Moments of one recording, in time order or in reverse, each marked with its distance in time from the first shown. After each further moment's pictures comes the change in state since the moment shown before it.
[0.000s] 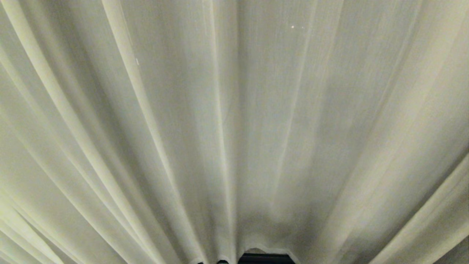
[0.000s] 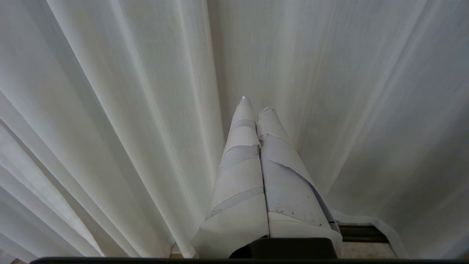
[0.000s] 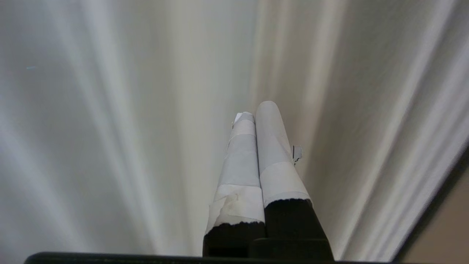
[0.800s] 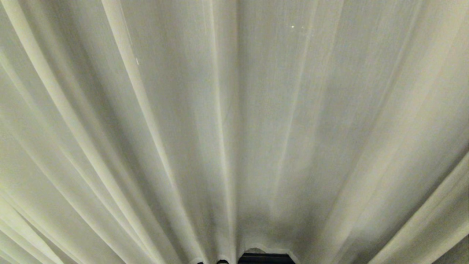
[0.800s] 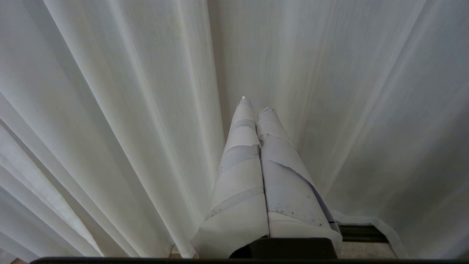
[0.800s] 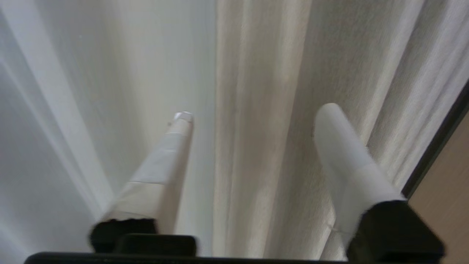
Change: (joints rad) left arm 0.000 0.000 0.000 0.000 0.000 -0.002; right arm -0.101 0.146 -0.106 -0.002 0.001 0.000
